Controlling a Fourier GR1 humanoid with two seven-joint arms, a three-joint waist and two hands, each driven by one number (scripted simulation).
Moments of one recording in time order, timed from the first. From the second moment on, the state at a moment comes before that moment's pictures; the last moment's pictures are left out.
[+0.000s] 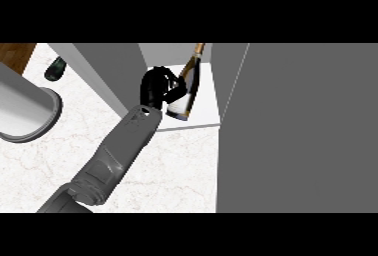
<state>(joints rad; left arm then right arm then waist) -1.03 0.00 -0.20 -0.22 0.08 0.72 -0.31 0.40 -0.20 0.03 -2.36 -0.42 0.41 0.13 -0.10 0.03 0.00</state>
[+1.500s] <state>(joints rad) -1.16 0.00 -0.41 -0.08 -0.02 0.90 -0.04 0.38 -0.23 0.02 -2.34 -0.47 0.46 0.12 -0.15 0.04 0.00</state>
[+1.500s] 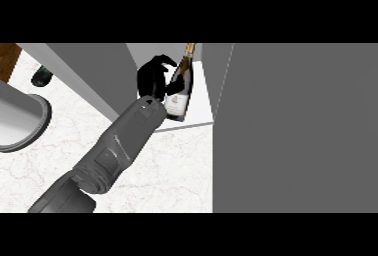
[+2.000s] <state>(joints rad) -1.16 0.00 -0.45 -0.06 -0.06 0.90 0.03 0.37 -0.23 0.04 -2.34 -0.48 0.45 0.12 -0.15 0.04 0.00</state>
